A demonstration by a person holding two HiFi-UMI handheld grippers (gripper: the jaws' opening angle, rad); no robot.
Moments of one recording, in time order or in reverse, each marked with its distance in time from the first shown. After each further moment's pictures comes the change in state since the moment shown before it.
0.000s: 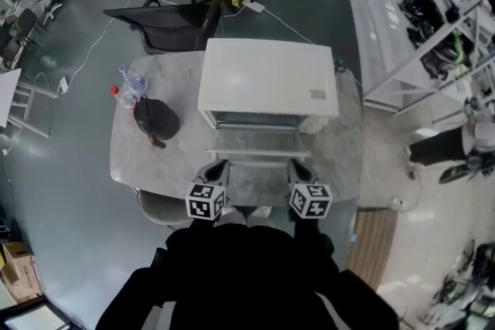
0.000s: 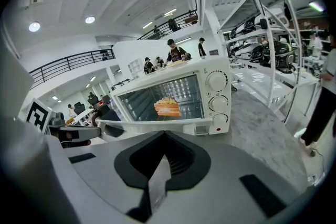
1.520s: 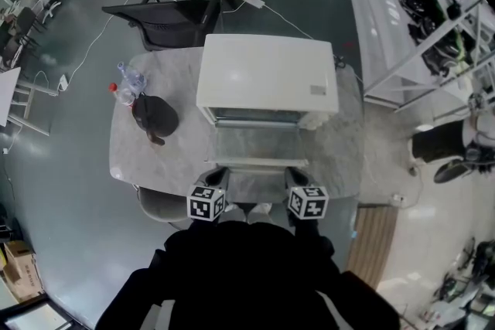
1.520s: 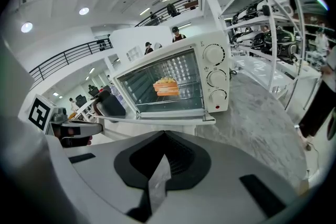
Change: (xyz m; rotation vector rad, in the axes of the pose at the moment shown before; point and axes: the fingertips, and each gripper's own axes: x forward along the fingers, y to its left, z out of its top) left arm 0.001 -0.002 -0.052 -0.026 0.141 -0.021; right arm 0.001 -0.004 -0.054 0.015 0.149 0.012
